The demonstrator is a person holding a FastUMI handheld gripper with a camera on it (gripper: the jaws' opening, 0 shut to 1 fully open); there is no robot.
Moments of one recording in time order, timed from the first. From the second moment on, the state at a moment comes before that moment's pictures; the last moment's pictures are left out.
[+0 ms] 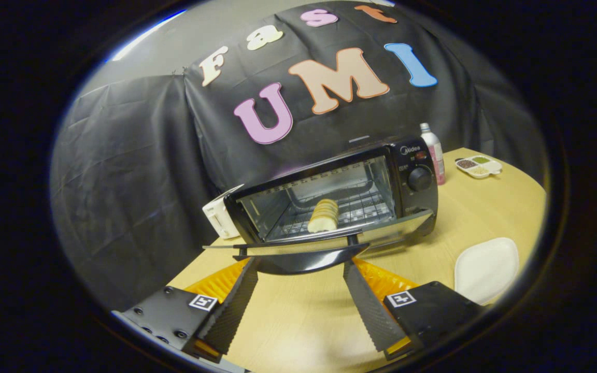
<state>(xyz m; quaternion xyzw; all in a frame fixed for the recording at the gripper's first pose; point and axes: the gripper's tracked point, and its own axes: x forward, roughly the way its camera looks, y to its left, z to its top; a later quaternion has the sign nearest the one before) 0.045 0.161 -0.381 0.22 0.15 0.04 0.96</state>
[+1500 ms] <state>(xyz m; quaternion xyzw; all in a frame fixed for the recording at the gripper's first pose) 0.026 0.074 -0.230 0.11 0.00 -0.02 0.99</state>
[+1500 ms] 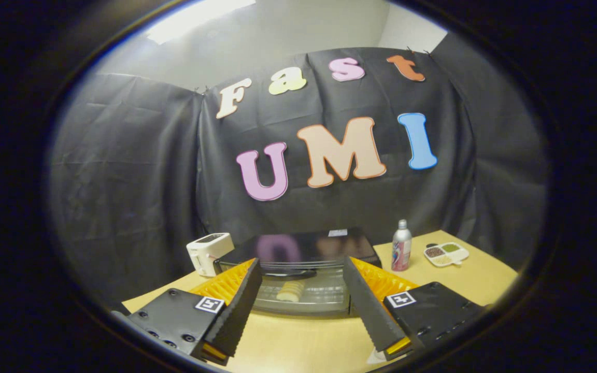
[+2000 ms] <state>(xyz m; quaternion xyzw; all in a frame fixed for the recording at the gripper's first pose) -0.017 0.020 -0.175 0.08 -0.05 -0.05 0.99</state>
